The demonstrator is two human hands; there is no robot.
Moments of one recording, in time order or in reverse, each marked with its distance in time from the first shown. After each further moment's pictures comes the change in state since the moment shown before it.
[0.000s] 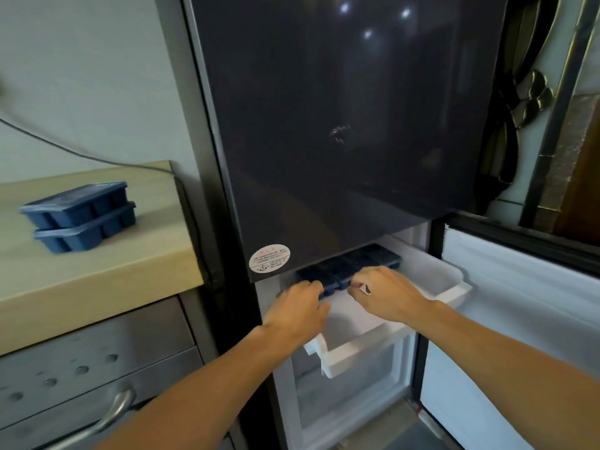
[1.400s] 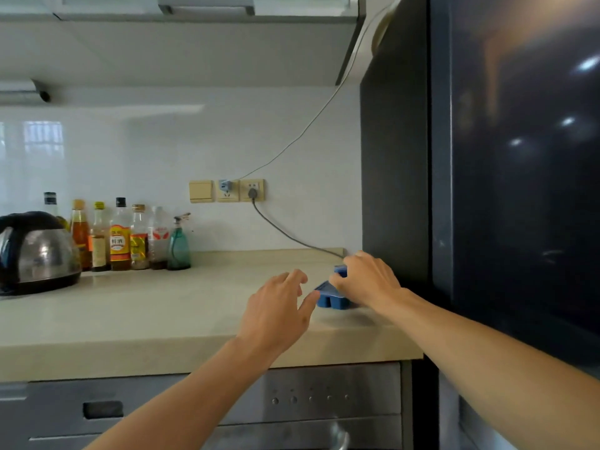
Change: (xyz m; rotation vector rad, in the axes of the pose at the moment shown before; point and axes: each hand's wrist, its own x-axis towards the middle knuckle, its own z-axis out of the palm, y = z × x) left_hand -0.214 -0.191 -0.251 0.142 0.753 -0.246; right_hand 0.115 -0.390 -0.112 0.078 0.256 -0.200
